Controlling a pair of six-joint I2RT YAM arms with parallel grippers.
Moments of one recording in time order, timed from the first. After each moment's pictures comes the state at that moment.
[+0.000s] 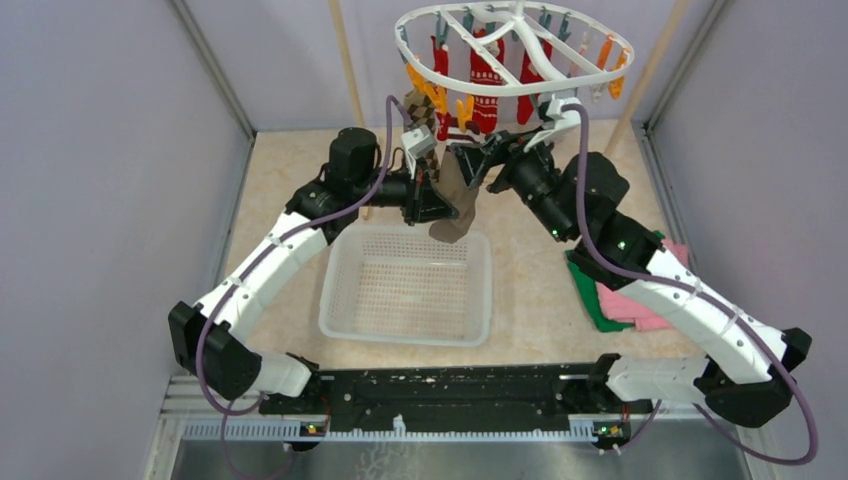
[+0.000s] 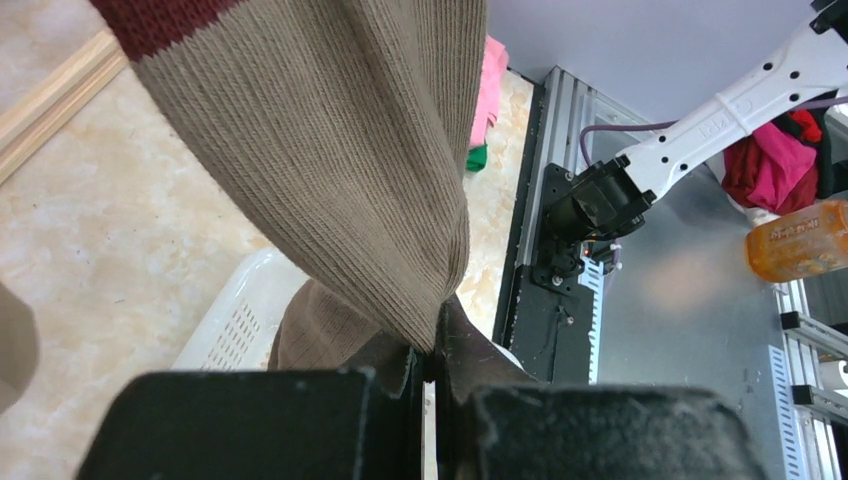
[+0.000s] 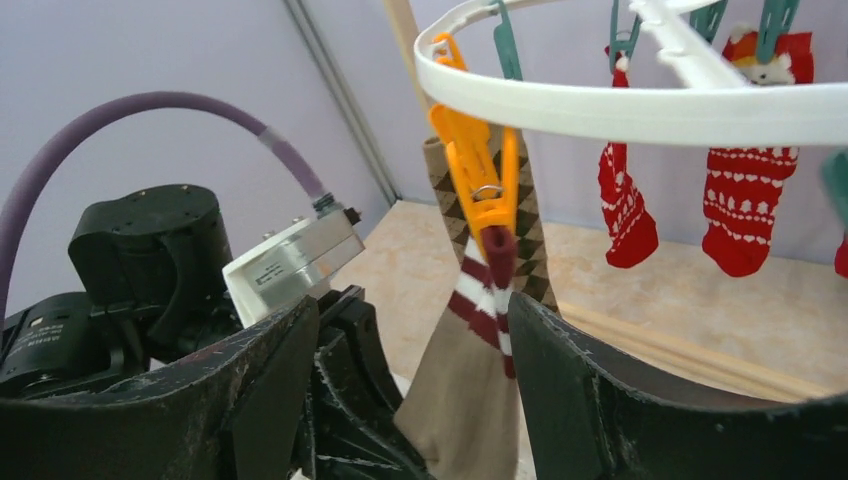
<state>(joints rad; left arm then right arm) -0.54 1.38 1.37 -0.33 0.86 -0.15 0.88 1.14 1.40 -0.09 0.31 0.28</state>
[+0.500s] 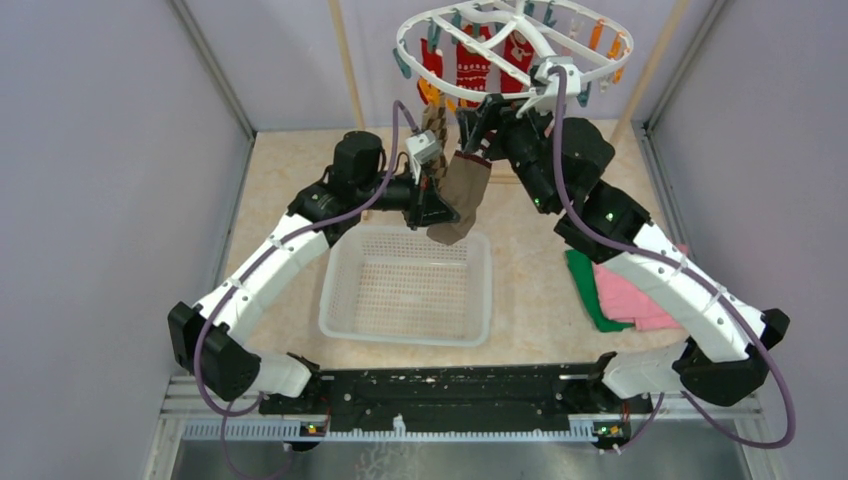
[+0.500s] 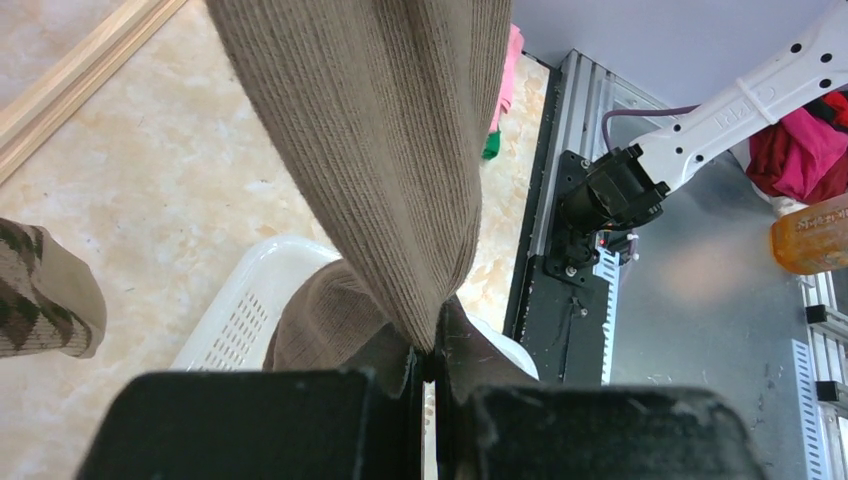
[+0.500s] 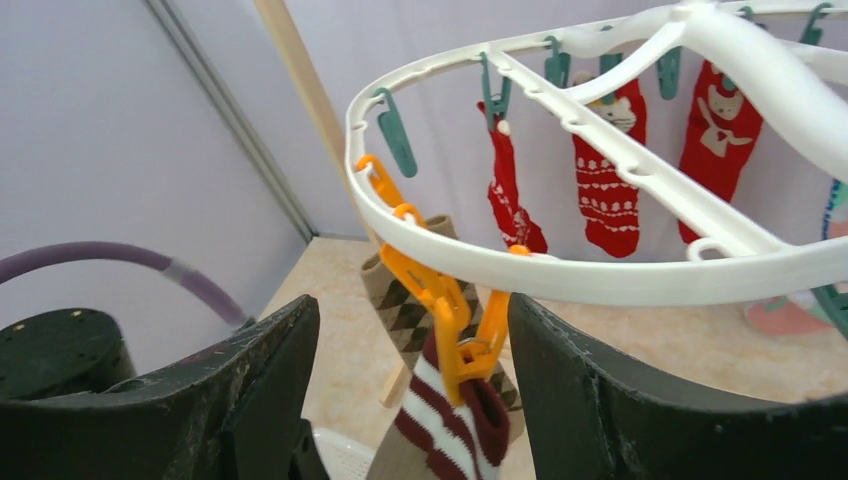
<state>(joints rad) -0.57 1.38 1.37 -0.38 0.80 -0.10 0.91 1.30 1.61 -0.17 0.51 0.20</state>
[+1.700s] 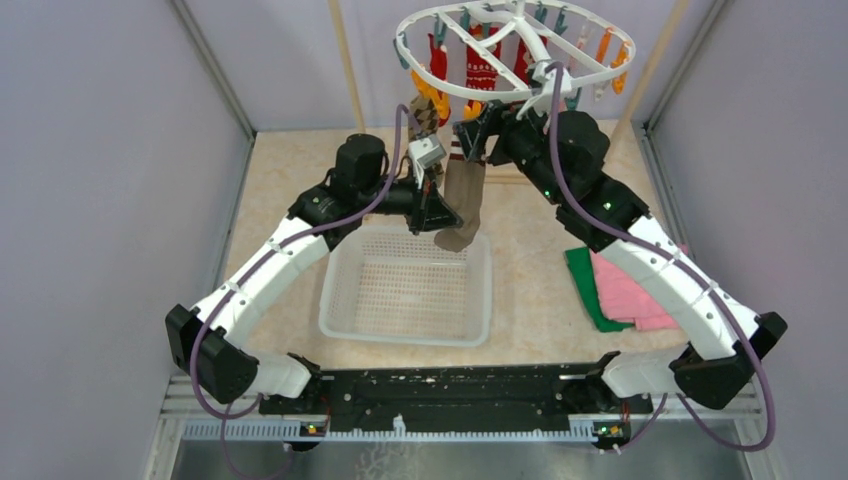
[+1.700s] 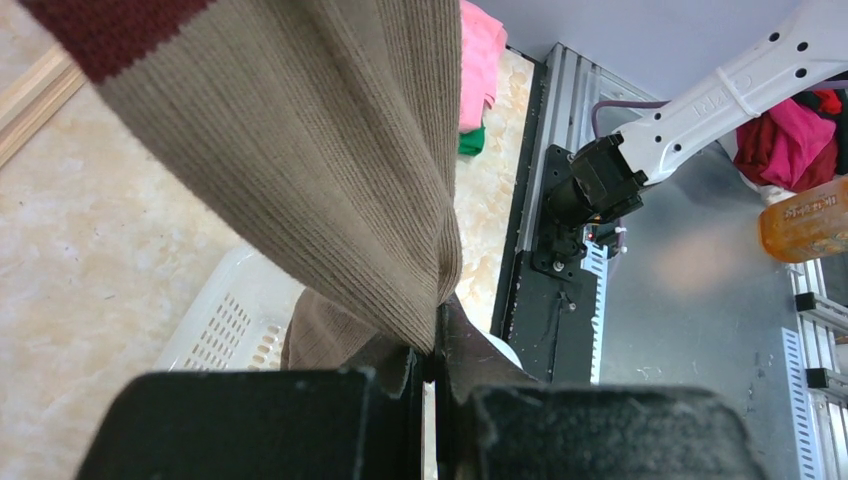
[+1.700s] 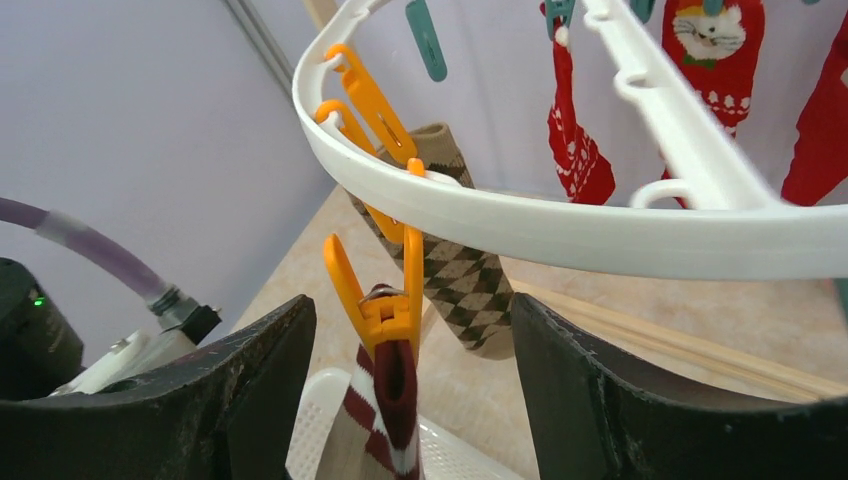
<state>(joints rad) -0.60 1.36 1.37 -0.39 0.79 -0.10 0.74 1.29 1.55 -0.22 0.21 0.31</state>
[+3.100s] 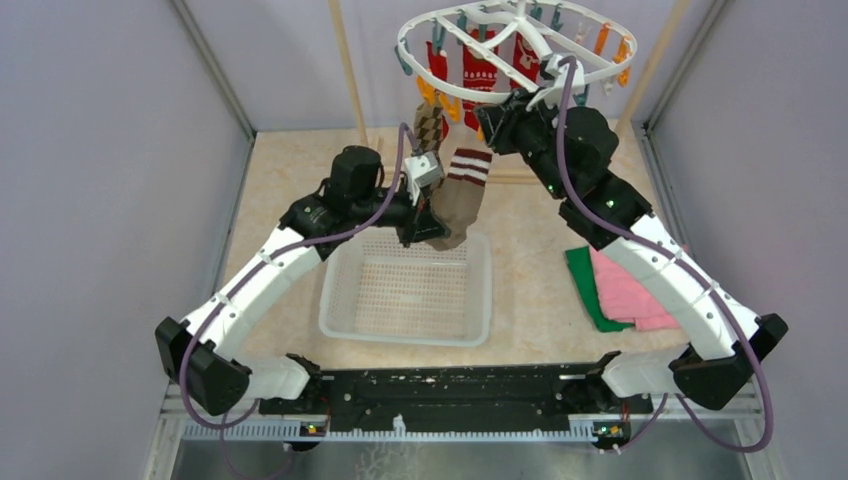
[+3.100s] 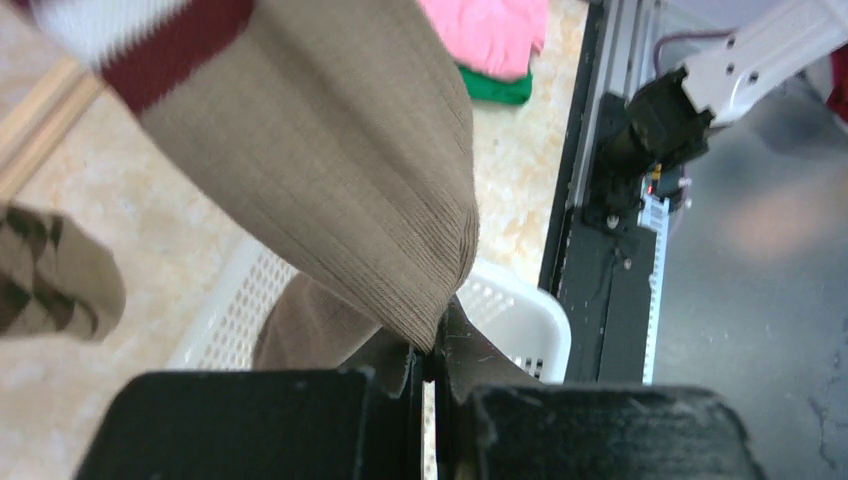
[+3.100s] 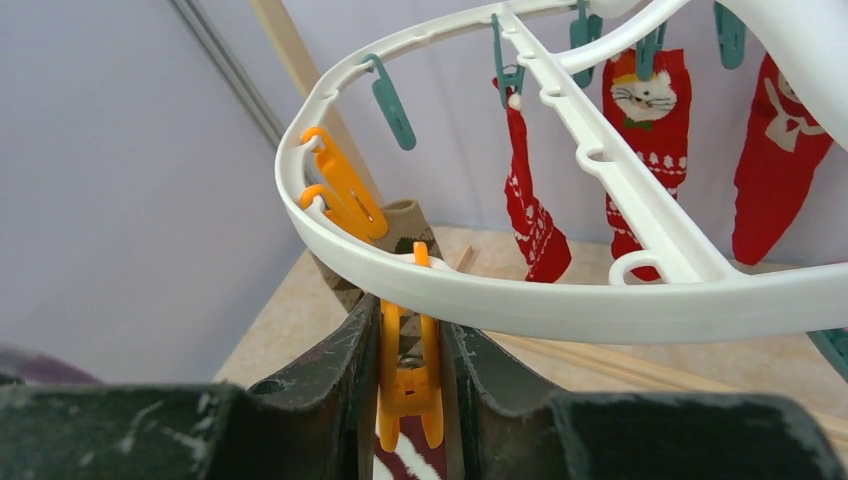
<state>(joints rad) -0.61 1.33 1.35 -0.47 0.73 0.03 0.72 1.31 1.55 -0.15 0.25 0.29</state>
